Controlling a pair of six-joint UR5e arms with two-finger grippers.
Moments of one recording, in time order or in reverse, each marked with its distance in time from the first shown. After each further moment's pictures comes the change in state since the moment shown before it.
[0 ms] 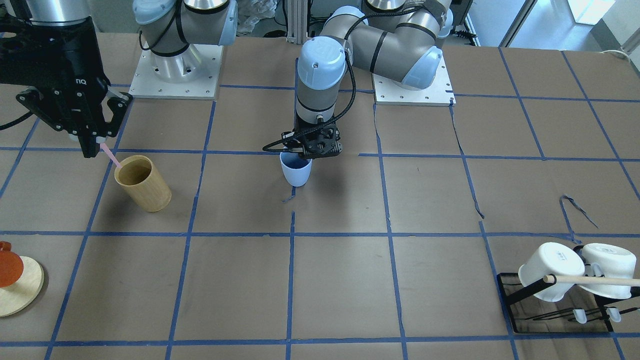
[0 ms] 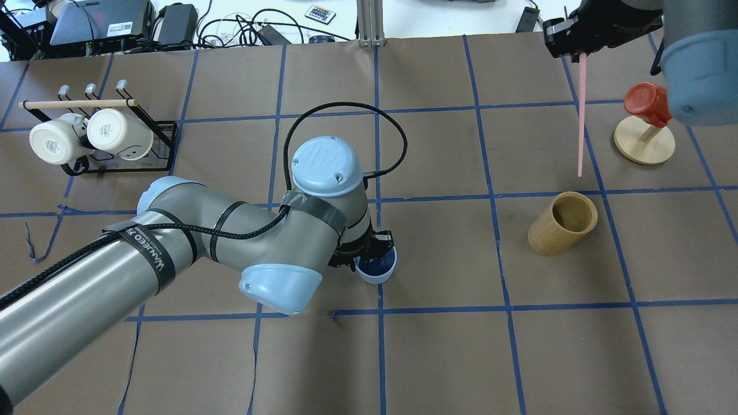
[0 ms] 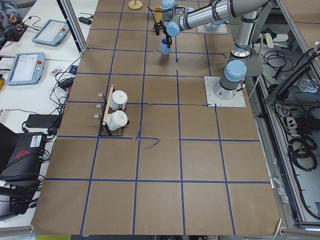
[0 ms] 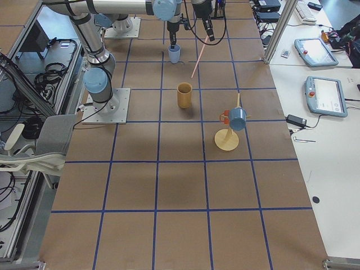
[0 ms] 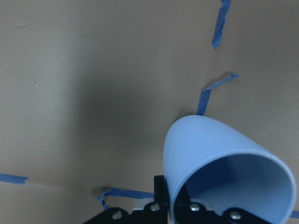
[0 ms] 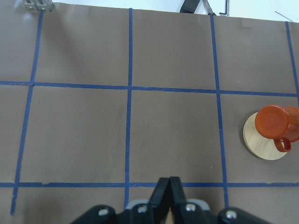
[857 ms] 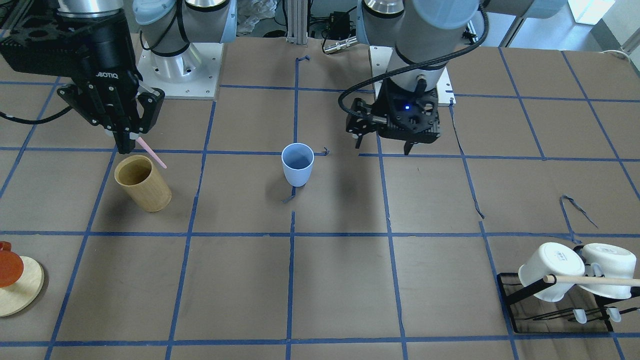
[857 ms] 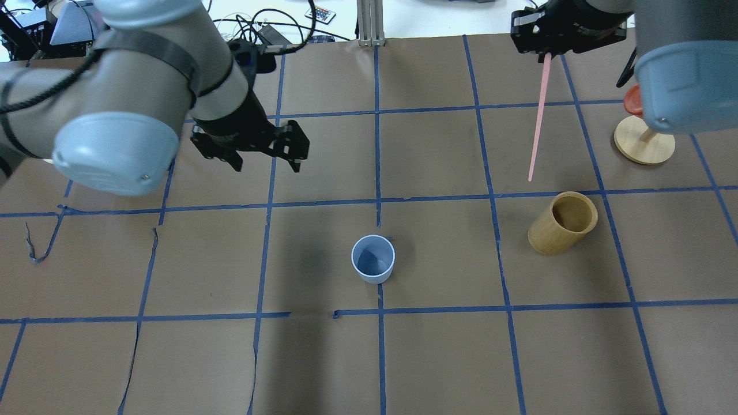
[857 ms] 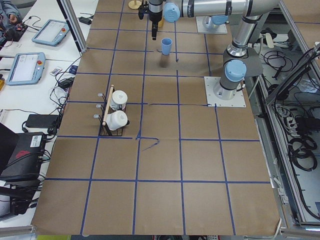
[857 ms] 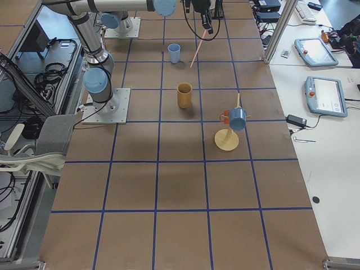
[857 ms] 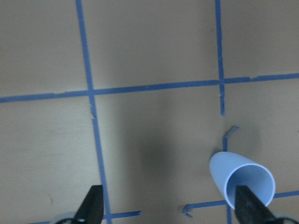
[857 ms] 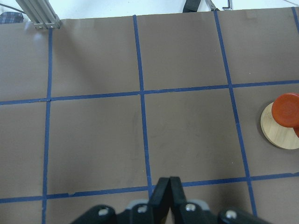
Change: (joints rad) left arm 0.329 0.150 0.322 -0.380 0.044 0.602; right arm 0.091 0.002 -0.002 -0.017 0.020 0.253
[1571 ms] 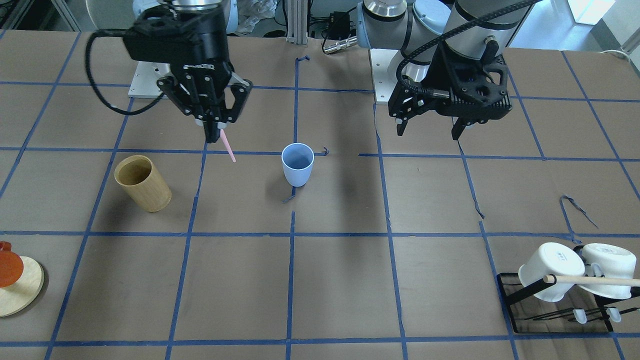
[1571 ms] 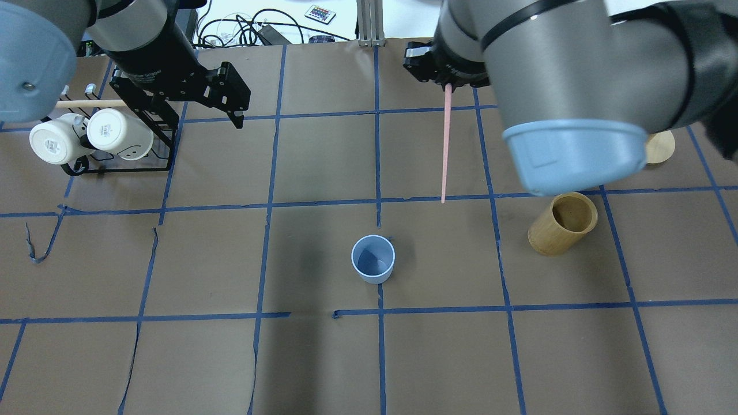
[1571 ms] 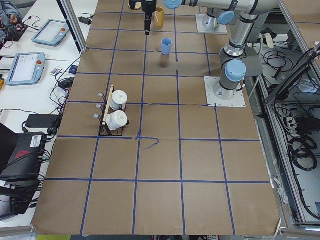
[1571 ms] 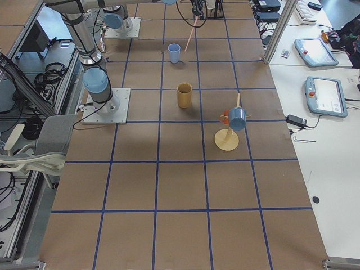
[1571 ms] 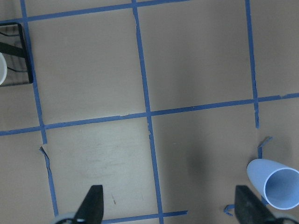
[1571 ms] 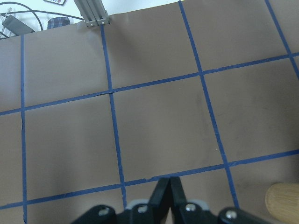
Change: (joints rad) left arm 0.055 0.004 0.150 -0.168 0.024 -0.034; right arm 0.291 0.071 0.004 -0.087 -0.110 0.319
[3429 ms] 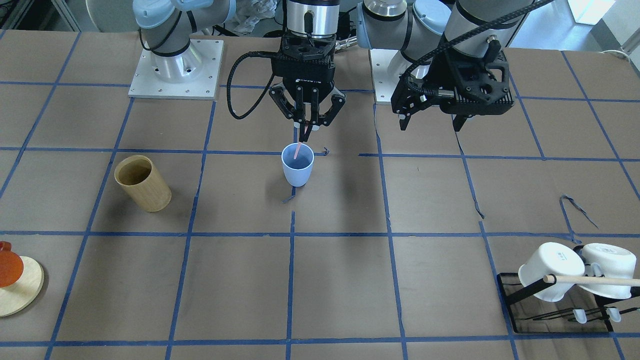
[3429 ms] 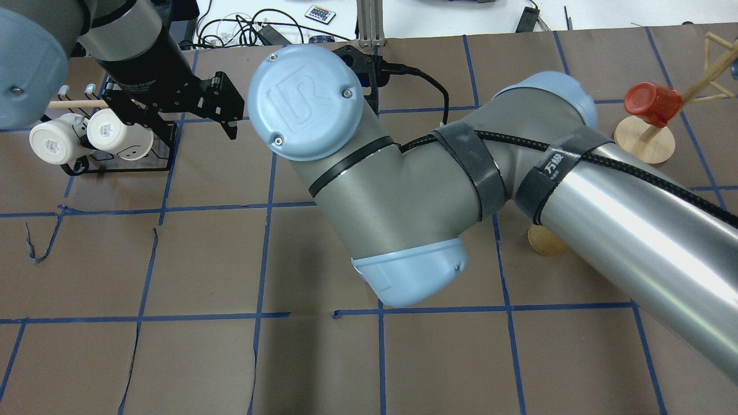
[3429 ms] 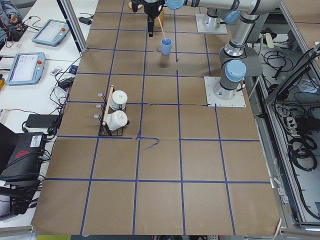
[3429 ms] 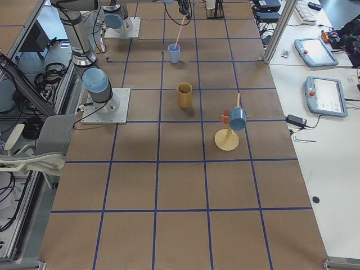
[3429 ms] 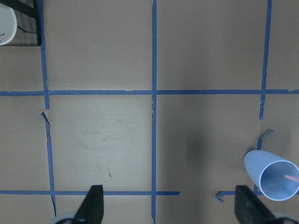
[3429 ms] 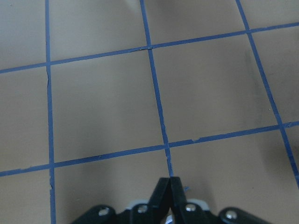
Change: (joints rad) left arm 0.012 0.013 -0.011 -0.036 0.013 -0.016; right arm 0.236 0.087 0.059 -0.058 -0.113 0.207
